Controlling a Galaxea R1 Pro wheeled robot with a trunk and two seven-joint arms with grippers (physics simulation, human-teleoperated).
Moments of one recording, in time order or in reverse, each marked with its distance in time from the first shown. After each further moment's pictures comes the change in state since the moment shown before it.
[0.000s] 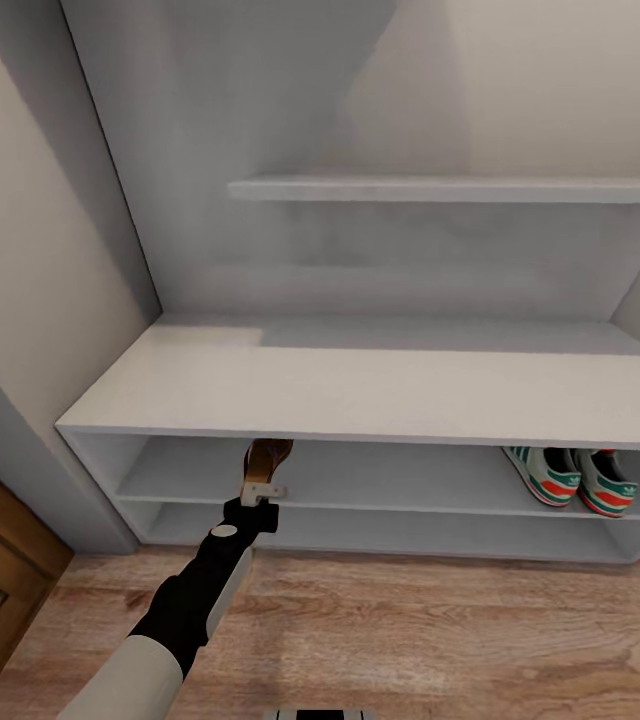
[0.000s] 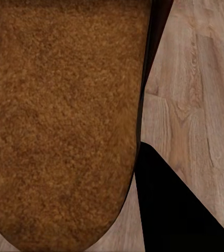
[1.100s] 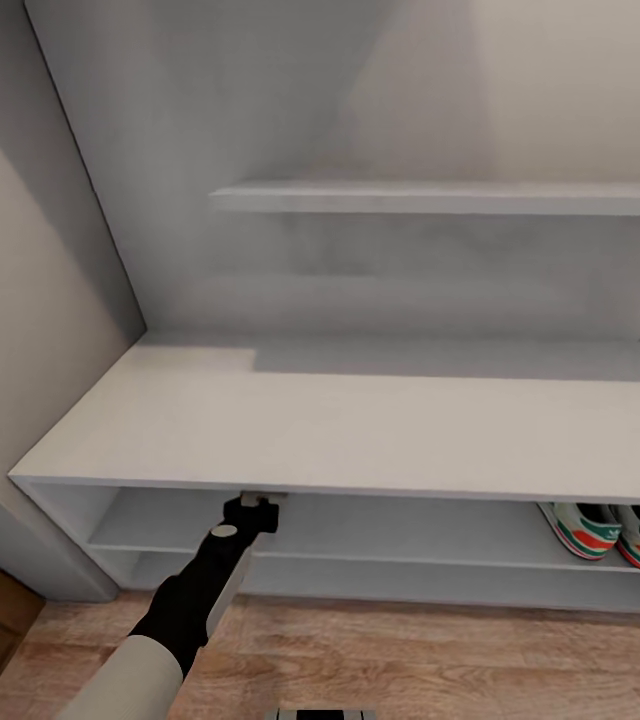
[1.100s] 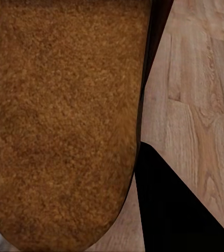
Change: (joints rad) left arm 0.000 0.000 0.000 0.000 0.000 0.000 0.000; right arm 0.000 0.000 0.000 0.000 0.000 -0.001 0.000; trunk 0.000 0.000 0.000
